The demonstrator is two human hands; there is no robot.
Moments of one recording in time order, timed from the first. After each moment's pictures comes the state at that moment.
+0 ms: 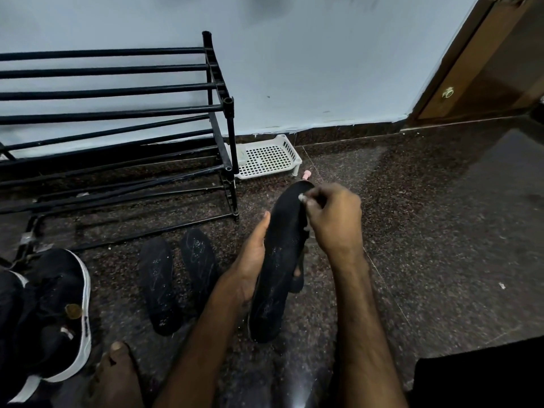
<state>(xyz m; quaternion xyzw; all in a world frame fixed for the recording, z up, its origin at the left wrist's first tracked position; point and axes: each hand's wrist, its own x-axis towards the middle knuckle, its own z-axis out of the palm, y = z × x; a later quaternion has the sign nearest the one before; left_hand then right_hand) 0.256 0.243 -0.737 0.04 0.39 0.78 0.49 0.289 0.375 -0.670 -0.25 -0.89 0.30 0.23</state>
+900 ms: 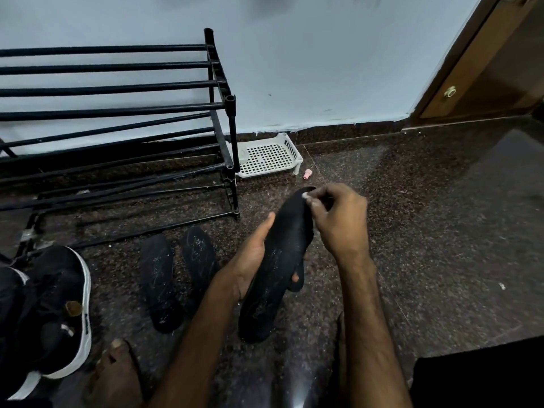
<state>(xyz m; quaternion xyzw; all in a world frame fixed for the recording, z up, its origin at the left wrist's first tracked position) 0.258 0.234 -0.720 0.02 0.39 0.75 0.53 0.294 0.381 -0.671 -0.23 -0.89 0.31 0.24</state>
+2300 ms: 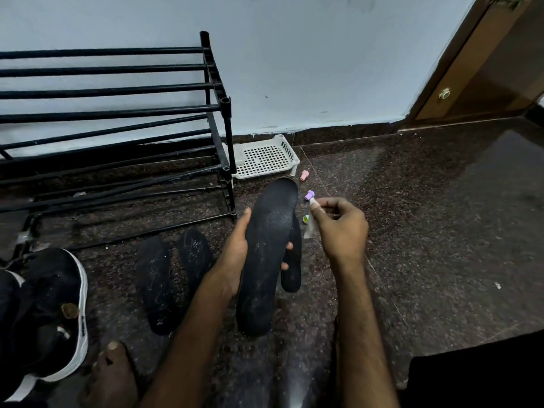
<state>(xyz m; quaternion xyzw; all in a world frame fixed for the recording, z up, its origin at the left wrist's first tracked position) 0.249 0.231 -0.722 -0.02 0.39 0.79 0.47 0.302 0.385 -0.700 -0.35 -0.75 0.48 0.28</state>
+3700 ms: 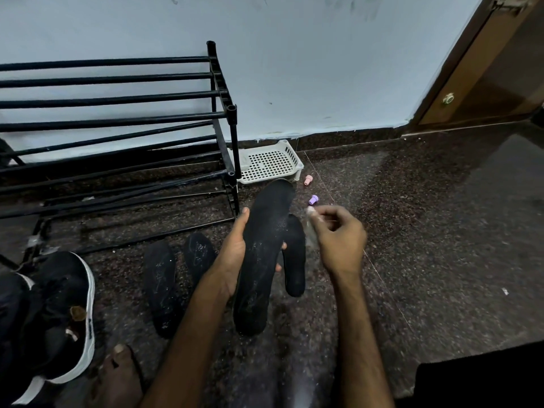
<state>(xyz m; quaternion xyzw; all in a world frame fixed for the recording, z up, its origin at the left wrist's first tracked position) 0.242 0.220 -0.714 -0.03 0.42 0.79 0.46 0.309 0.375 -0.707 -0.30 -0.76 0.49 0.31</state>
